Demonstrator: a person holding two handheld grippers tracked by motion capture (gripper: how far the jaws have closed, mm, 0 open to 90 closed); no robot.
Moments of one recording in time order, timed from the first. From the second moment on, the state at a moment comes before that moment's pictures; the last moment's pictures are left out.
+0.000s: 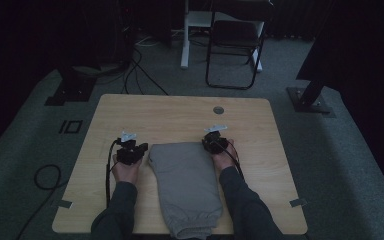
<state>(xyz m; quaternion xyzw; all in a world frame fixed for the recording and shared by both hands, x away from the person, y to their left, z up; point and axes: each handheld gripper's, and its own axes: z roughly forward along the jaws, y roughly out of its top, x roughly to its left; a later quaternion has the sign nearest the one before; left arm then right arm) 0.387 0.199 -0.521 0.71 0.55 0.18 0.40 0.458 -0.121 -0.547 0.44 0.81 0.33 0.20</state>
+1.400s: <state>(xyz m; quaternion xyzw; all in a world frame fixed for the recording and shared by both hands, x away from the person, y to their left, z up) 0.430 0.170 -0.546 0.76 0.53 0.12 0.36 0.463 -0.128 -0.544 0.43 0.82 0.35 0.13</state>
